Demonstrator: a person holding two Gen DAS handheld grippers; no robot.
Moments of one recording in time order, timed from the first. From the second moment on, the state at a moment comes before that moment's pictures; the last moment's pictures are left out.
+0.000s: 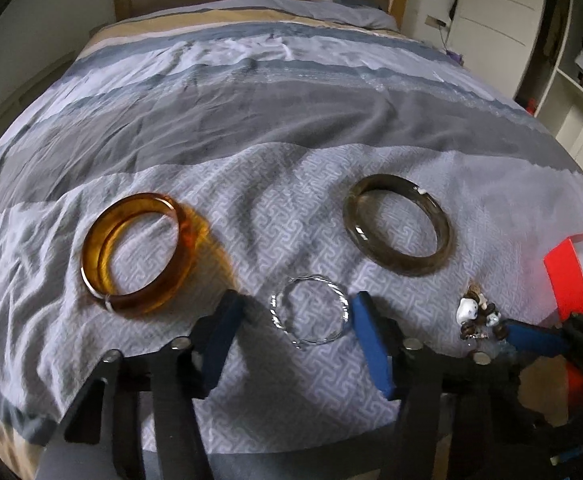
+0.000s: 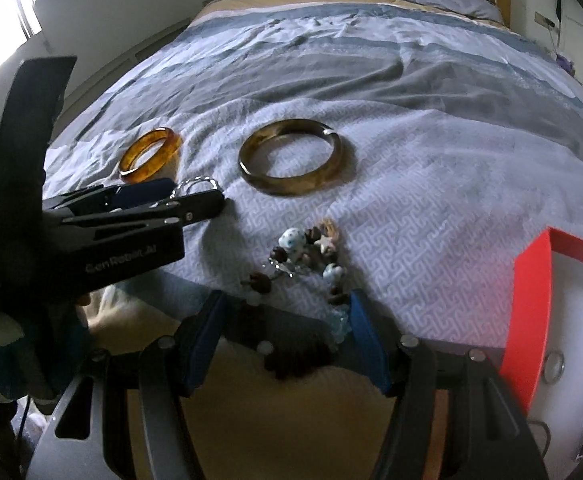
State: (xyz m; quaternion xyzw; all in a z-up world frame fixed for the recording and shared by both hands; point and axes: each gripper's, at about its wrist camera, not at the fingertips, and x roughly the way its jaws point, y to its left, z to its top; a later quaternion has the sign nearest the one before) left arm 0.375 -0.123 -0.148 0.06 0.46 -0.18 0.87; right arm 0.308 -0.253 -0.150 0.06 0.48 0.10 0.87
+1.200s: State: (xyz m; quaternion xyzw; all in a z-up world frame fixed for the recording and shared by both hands) left arm 0.201 -0.117 -0.014 0.06 0.40 -0.23 0.89; right arm 0.139 -0.272 -0.028 0.09 0.36 0.13 0.92
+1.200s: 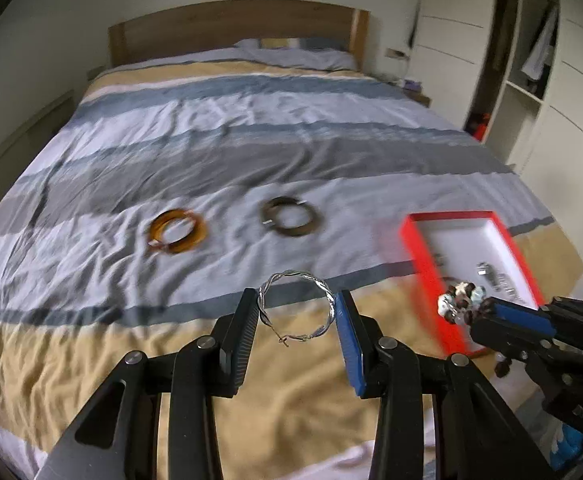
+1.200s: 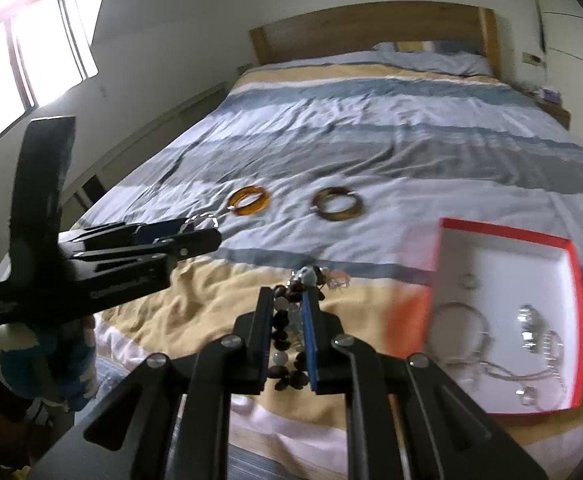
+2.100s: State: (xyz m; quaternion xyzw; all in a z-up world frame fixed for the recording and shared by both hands) left arm 0.270 -0.365 -0.112 0.12 0.46 -0.32 0.82; right arm 0.203 -0.491 -0.123 0.13 0.44 -0.04 0.89
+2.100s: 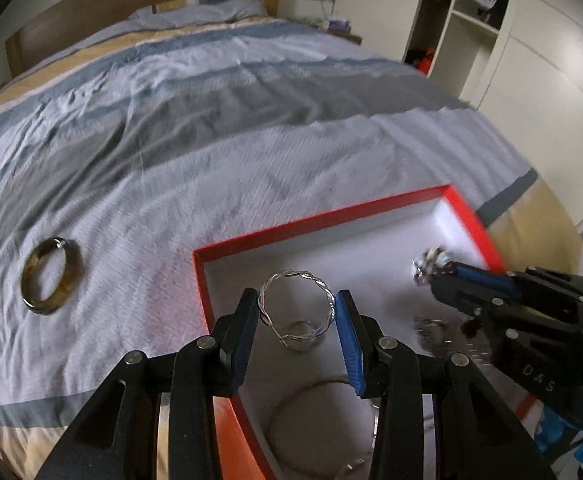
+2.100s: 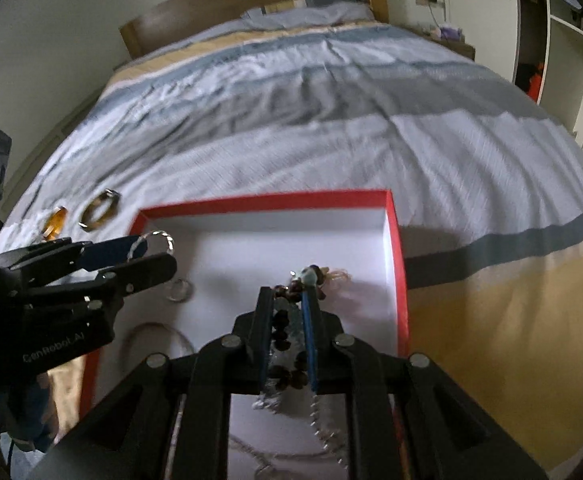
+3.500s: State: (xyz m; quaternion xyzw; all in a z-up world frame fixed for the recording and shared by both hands) left arm 0.149 -0.241 0.003 0.08 0.38 -0.26 0.88; right arm 0.088 -0.432 -0.025 0.13 0.37 -0.03 0.92
